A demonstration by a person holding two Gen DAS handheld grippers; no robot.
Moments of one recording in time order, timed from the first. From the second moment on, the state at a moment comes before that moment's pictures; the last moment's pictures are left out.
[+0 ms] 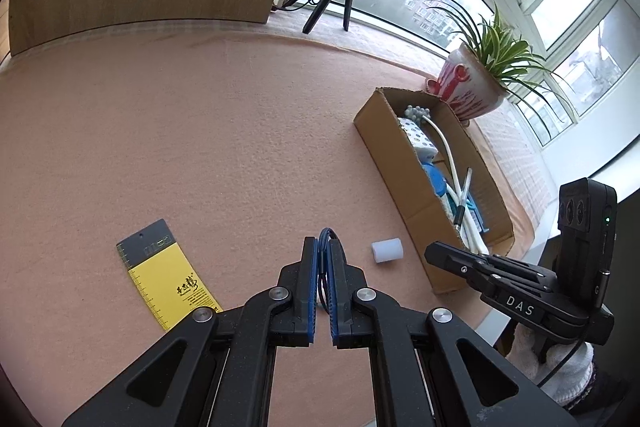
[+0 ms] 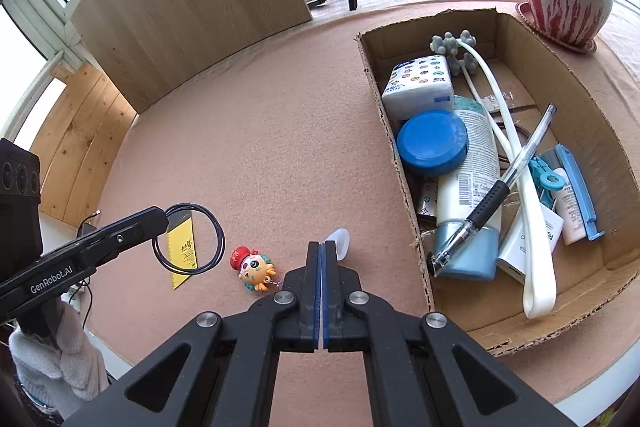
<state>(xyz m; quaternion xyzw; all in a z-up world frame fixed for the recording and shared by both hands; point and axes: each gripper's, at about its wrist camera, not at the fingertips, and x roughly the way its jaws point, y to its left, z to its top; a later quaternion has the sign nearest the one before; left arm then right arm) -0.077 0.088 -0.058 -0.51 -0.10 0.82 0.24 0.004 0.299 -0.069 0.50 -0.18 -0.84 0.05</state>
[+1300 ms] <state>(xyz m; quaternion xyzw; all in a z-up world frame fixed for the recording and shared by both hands) -0.069 0.037 -0.061 -0.51 -0.12 0.82 0.25 0.008 0.283 -0.093 0.50 -0.24 -0.84 -0.03</state>
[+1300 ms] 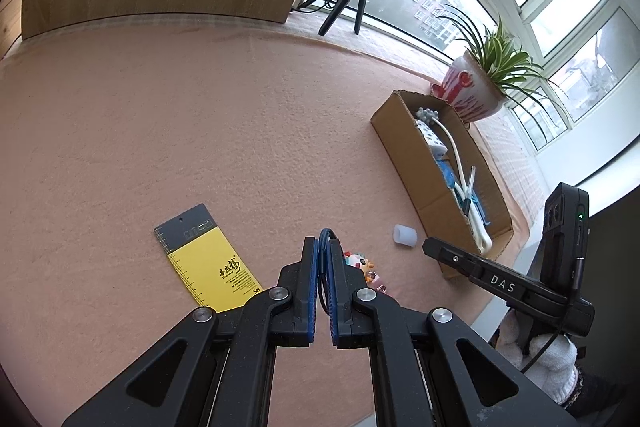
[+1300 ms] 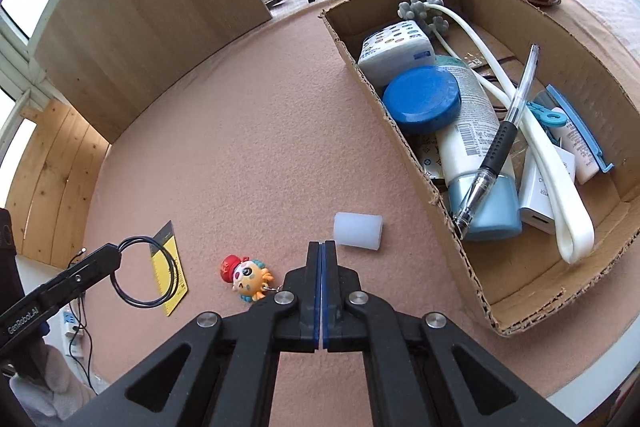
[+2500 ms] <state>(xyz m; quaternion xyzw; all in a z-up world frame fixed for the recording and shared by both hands) -0.083 0.028 -0.067 -0.52 -0.11 0.80 0.29 -0.003 0.256 -0.112 0.50 -0.19 -0.84 -0.11</state>
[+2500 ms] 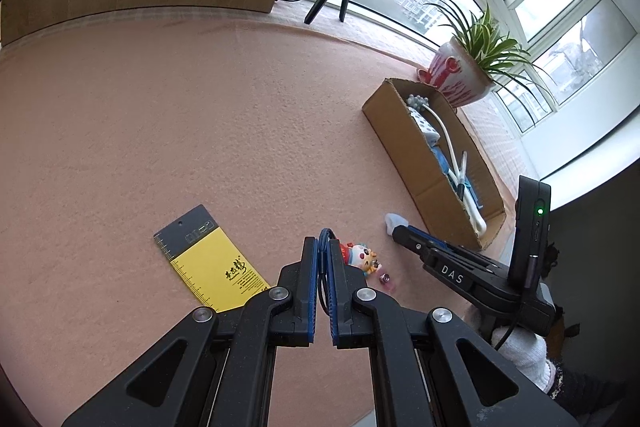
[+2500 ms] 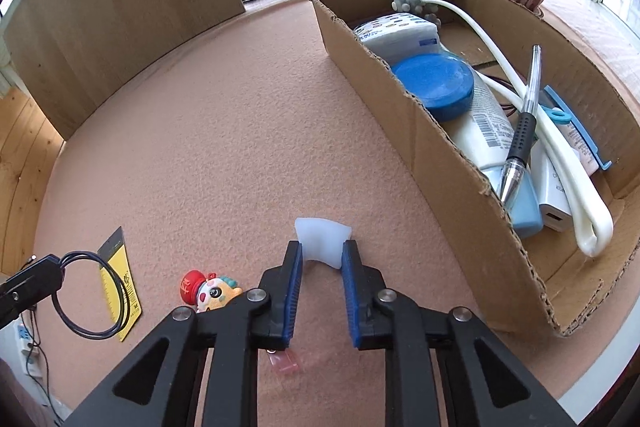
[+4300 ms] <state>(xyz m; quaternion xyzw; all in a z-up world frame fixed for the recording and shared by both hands) -0.092 0.164 -0.017 -0.46 -0.11 0.81 0.34 0.034 0.358 -0.016 0.43 -0.23 -0.87 -0.04</state>
